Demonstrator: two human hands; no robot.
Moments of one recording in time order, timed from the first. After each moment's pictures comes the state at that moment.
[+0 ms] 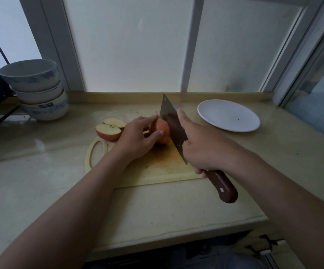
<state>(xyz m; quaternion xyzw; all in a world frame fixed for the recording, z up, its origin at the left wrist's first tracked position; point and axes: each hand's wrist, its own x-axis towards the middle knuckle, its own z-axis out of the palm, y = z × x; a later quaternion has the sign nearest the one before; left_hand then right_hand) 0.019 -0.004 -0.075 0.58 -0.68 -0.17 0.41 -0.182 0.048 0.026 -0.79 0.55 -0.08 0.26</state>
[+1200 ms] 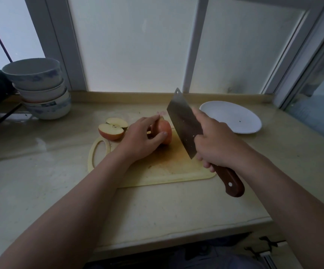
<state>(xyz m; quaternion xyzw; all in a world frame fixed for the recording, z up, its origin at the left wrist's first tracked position) 0.020 -0.006 -0.078 0.59 -0.69 -0.17 0.38 -0.196 0.036 0.016 -0.76 0.56 -0.17 0.29</state>
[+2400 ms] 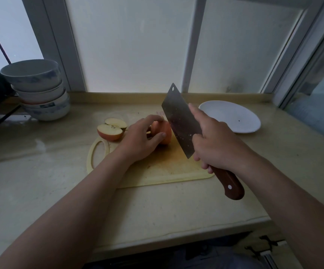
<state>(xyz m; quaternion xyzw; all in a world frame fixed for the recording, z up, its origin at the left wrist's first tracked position) 0.016 -0.002 -0.074 0.59 -0.69 -0.18 0.39 -0.198 0.042 0.015 -0.77 0.54 -0.20 0.28</state>
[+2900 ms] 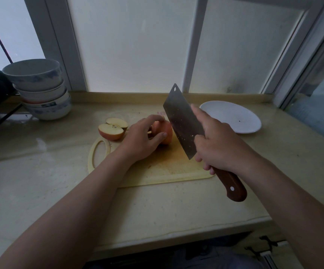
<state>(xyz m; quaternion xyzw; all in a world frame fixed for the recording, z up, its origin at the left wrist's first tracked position) 0.015 -0.001 -0.073 0.59 -0.69 -0.18 0.38 -0.200 0.044 0.015 -0.77 0.54 -0.20 0.28</state>
